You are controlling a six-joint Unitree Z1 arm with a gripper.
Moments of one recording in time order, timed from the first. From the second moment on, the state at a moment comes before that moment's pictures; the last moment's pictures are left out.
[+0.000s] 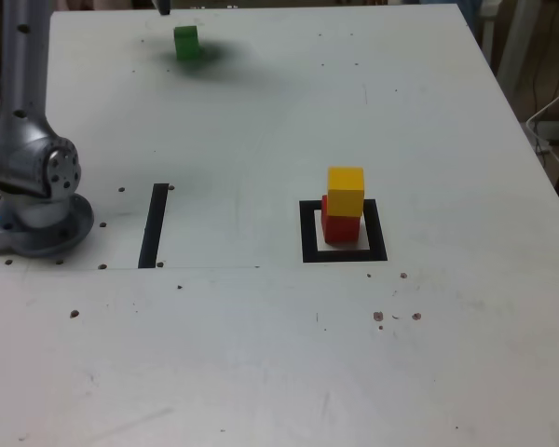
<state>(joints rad) 1.16 2.10 -1.81 1.18 0.31 0.64</state>
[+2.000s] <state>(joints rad) 1.16 2.27 -1.80 1.12 0.23 0.66</state>
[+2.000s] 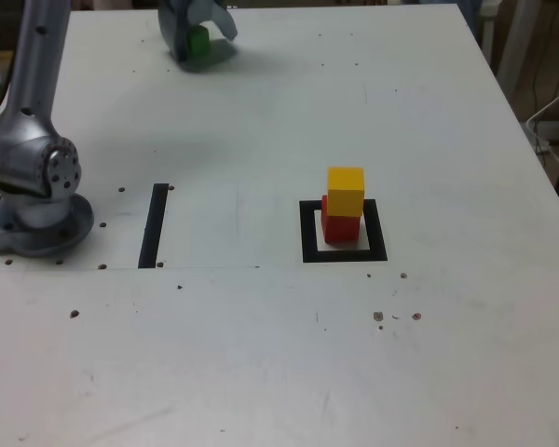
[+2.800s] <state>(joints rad) 1.17 2.27 -1.80 1.09 0.24 0.66</state>
